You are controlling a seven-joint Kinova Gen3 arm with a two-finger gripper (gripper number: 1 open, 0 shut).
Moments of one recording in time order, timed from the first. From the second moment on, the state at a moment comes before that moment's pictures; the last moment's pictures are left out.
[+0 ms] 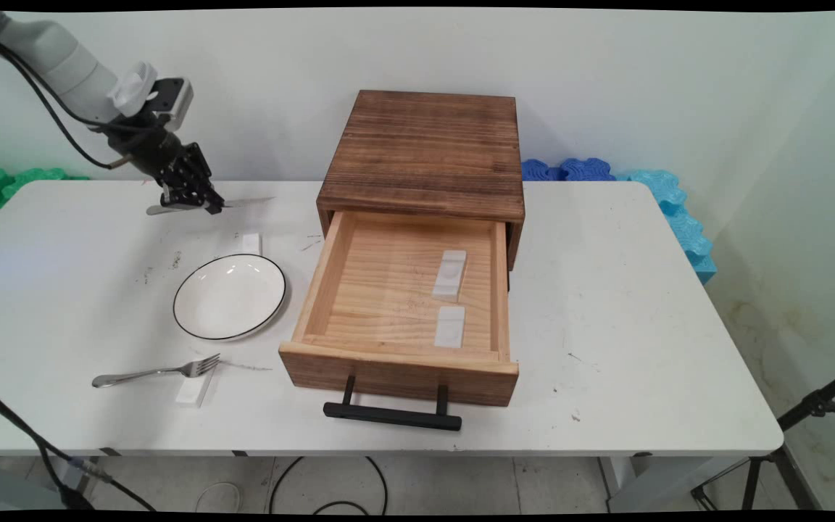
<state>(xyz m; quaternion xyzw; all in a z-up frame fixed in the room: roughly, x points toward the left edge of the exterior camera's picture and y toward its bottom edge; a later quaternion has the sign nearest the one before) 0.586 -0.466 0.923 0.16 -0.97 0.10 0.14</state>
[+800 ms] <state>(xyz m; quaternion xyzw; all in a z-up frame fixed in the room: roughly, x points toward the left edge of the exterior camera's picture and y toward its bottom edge) 0.518 -0.442 0.980 0.13 -0.97 0.10 0.16</state>
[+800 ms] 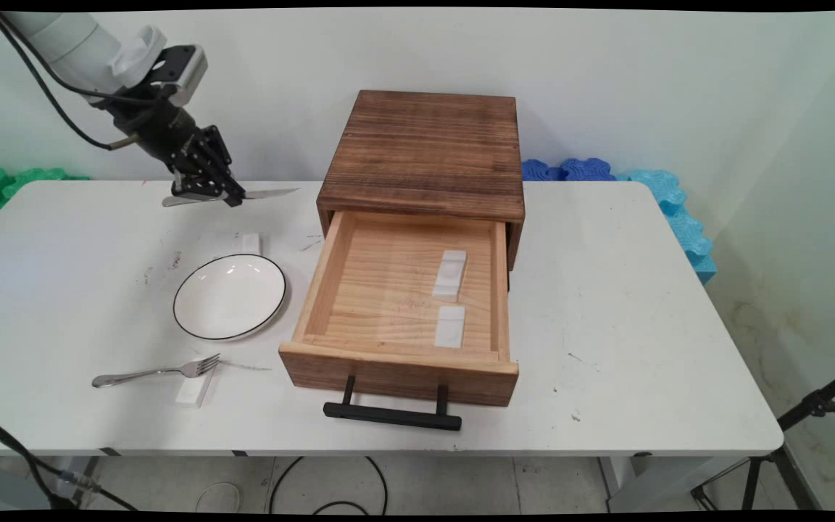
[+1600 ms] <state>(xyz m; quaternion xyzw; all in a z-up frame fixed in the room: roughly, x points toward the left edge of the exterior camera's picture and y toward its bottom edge) 0.427 -0.433 0.995 0.13 -0.97 0.10 0.20</state>
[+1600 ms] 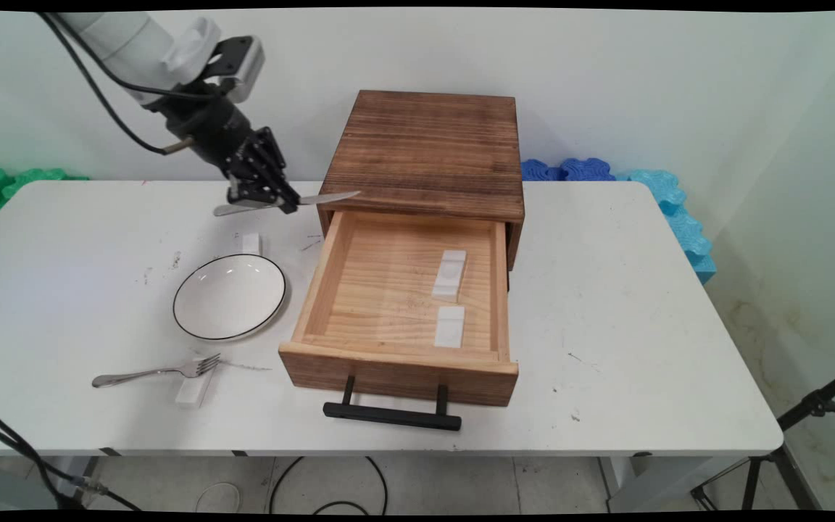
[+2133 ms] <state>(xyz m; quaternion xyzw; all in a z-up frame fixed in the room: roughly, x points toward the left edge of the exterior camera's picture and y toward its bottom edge) 0.370 -0.431 0.996 0.12 -0.97 0.10 0.21</state>
